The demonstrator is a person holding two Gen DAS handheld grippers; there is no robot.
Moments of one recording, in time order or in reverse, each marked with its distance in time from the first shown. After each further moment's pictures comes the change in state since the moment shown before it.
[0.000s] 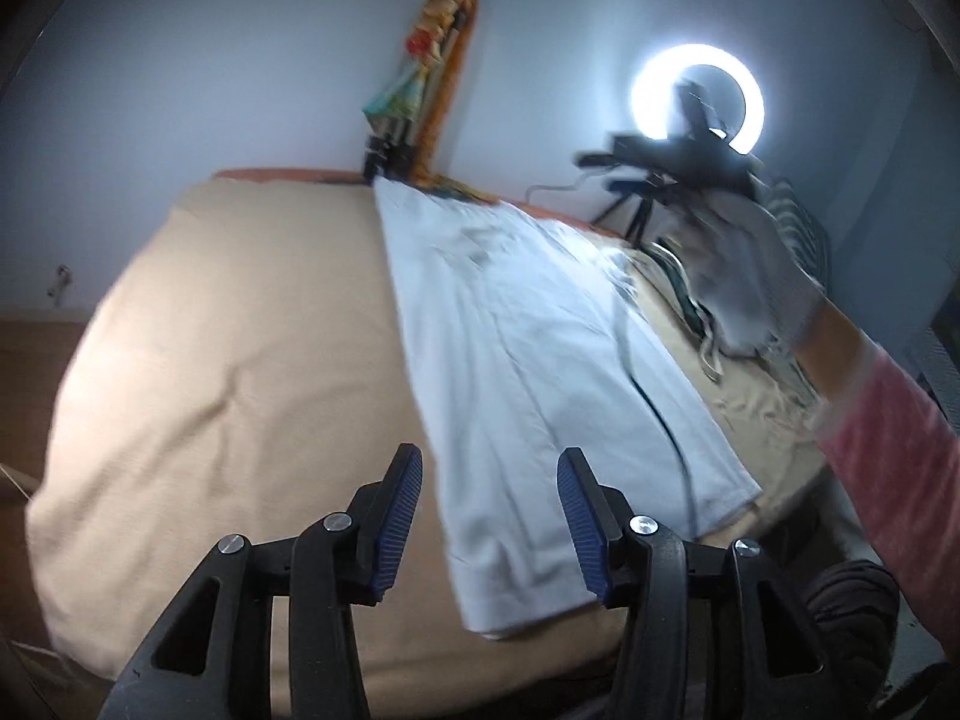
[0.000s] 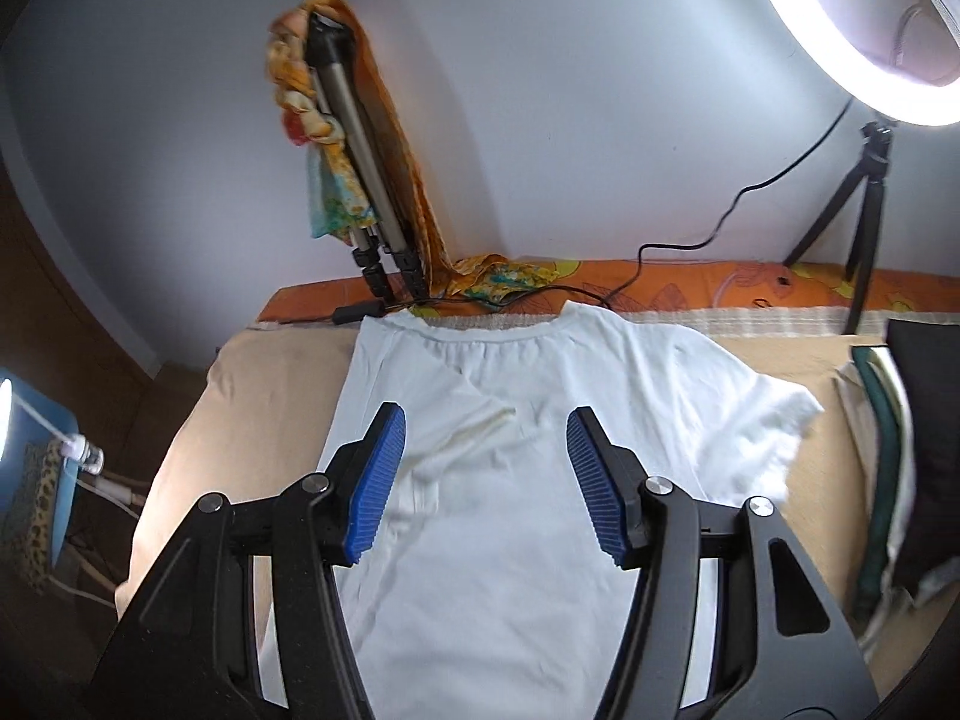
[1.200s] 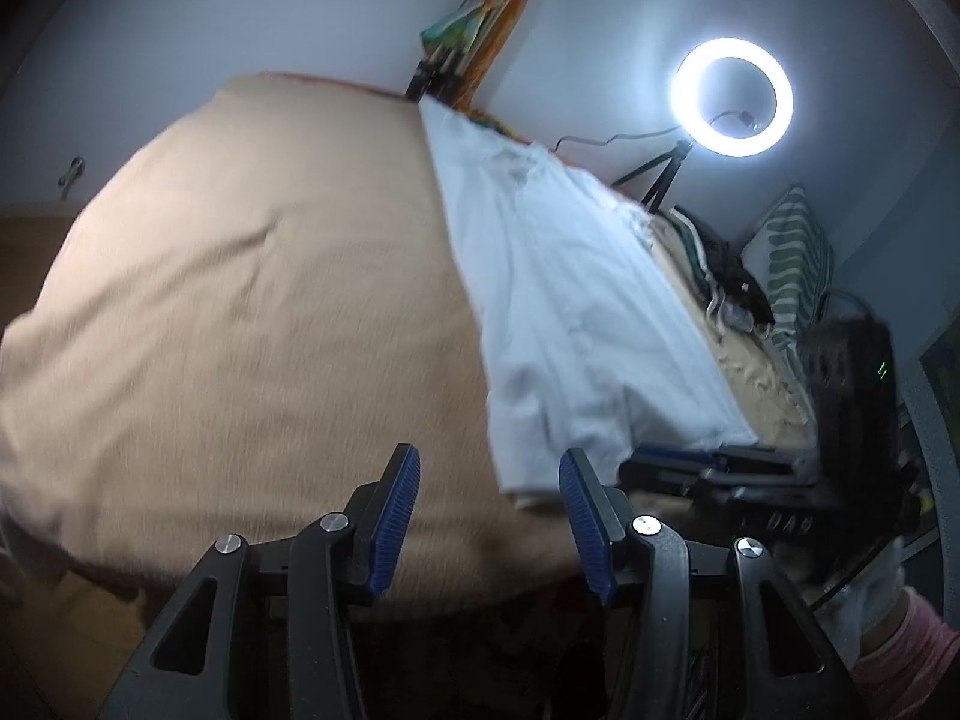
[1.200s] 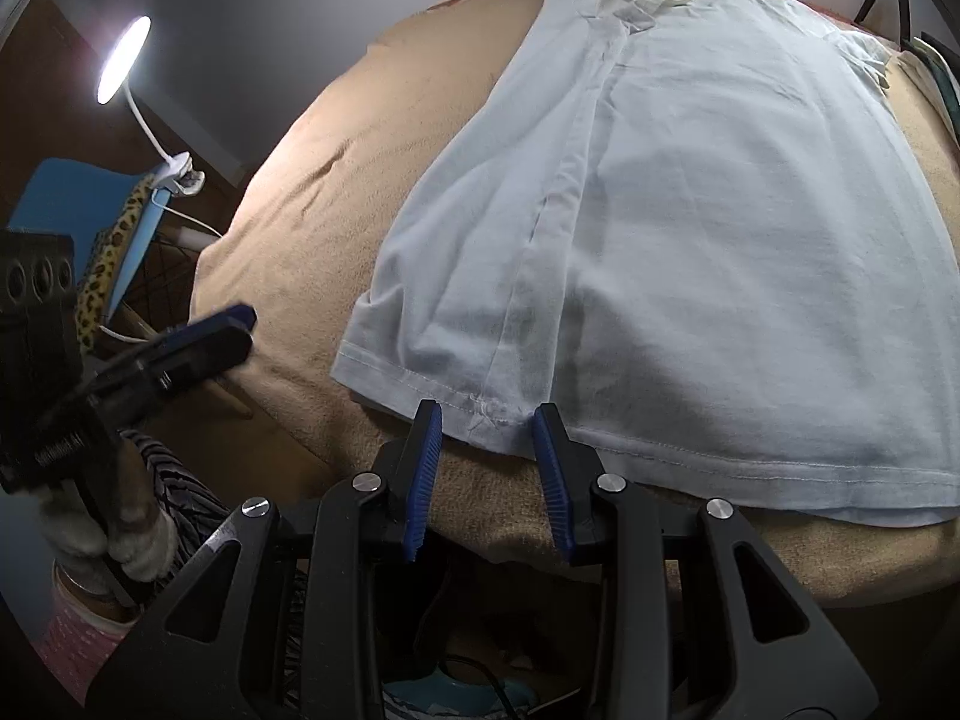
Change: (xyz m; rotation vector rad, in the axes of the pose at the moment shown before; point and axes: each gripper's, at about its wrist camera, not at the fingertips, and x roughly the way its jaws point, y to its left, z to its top) left arm 0.003 0.030 -0.078 -0.137 0.111 -0.044; right arm -0.068 0.120 -0.291 -0.063 0.380 0.168
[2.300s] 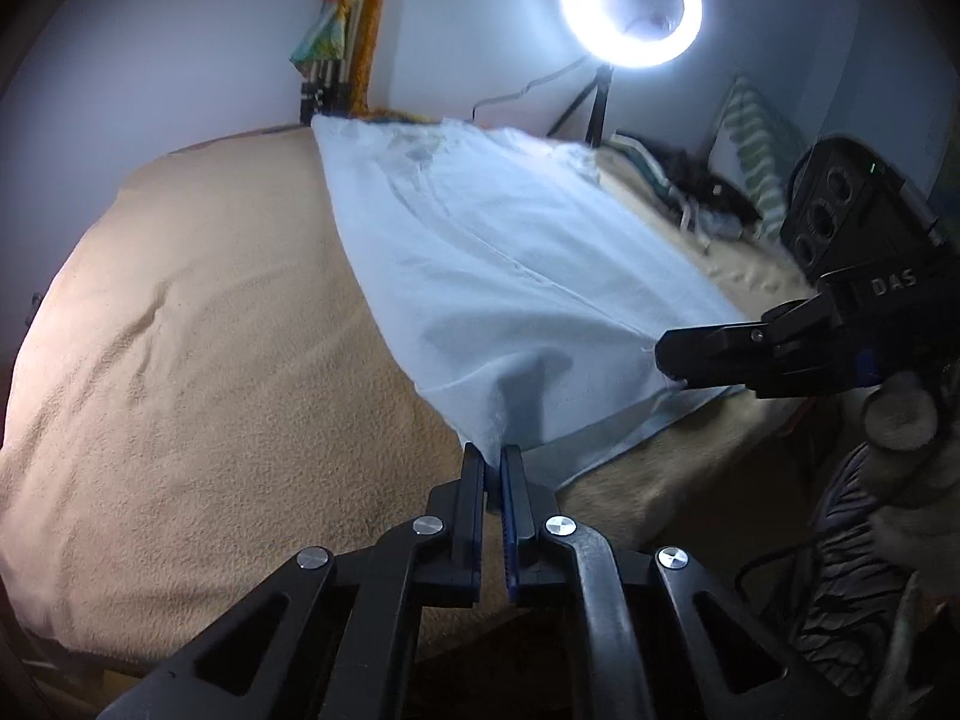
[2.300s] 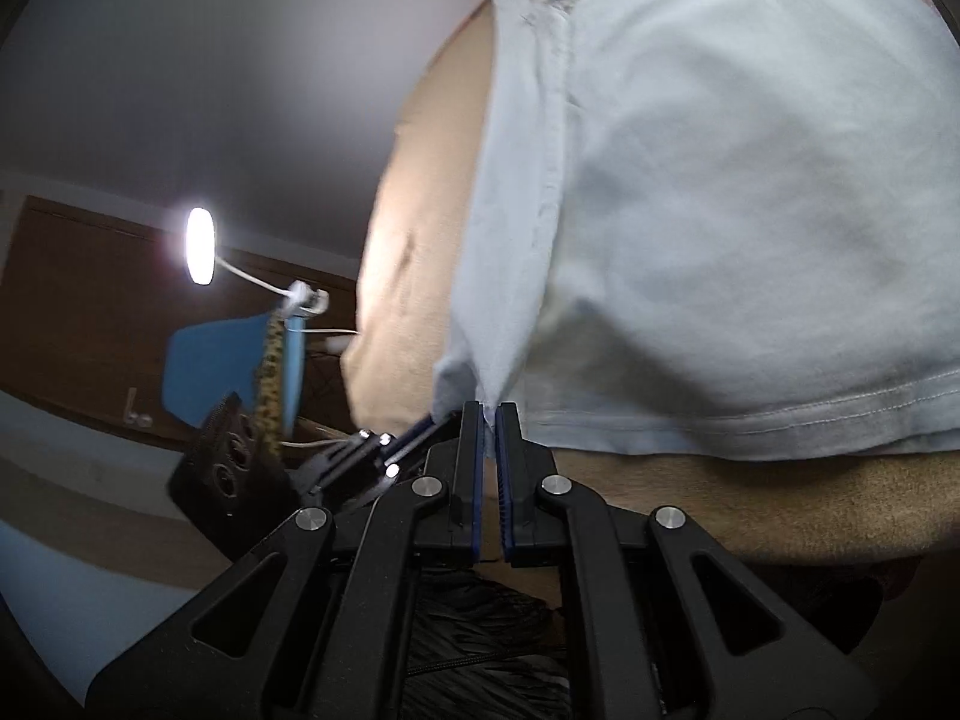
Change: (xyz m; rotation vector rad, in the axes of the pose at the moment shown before) left arm 0.030 -0.064 -0.012 0.296 -0.017 0.041; right arm -0.042 -0.079 -0.002 0.381 -0.072 0.492
